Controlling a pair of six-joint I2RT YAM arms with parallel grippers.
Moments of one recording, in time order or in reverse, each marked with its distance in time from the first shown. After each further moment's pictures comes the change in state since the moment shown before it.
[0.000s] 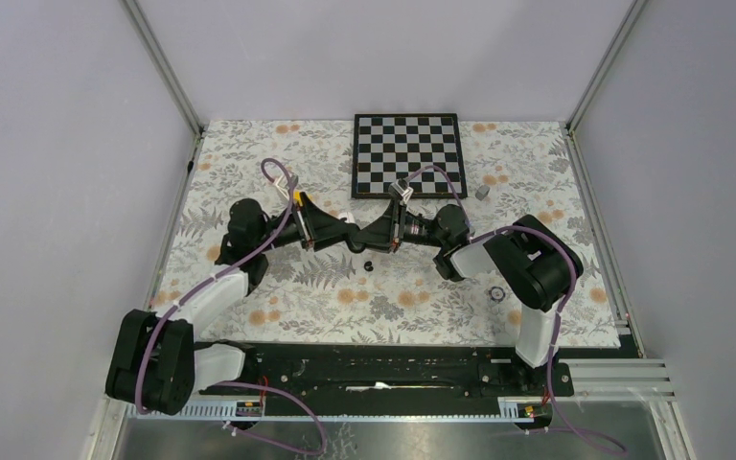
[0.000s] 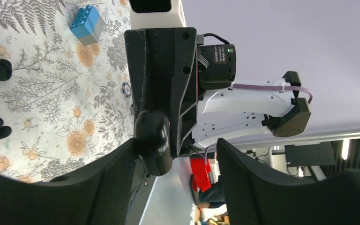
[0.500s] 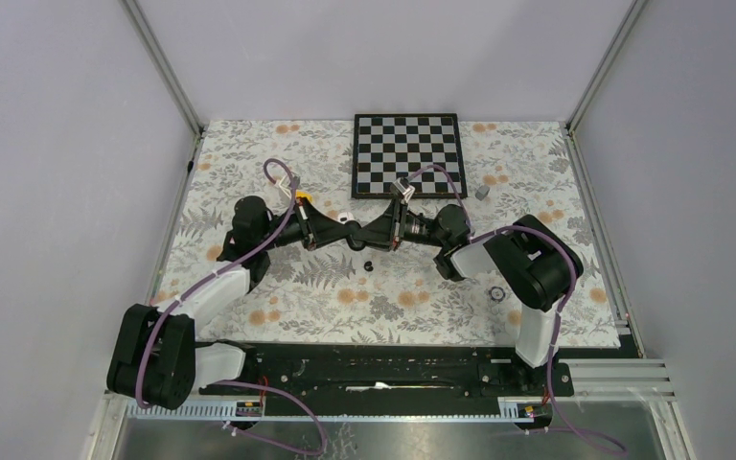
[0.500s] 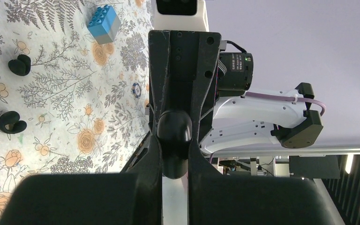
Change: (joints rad) left arm -0.018 0.030 0.017 -0.068 -0.048 0.033; right arm -0.001 0.000 0.000 0.021 0.018 0.002
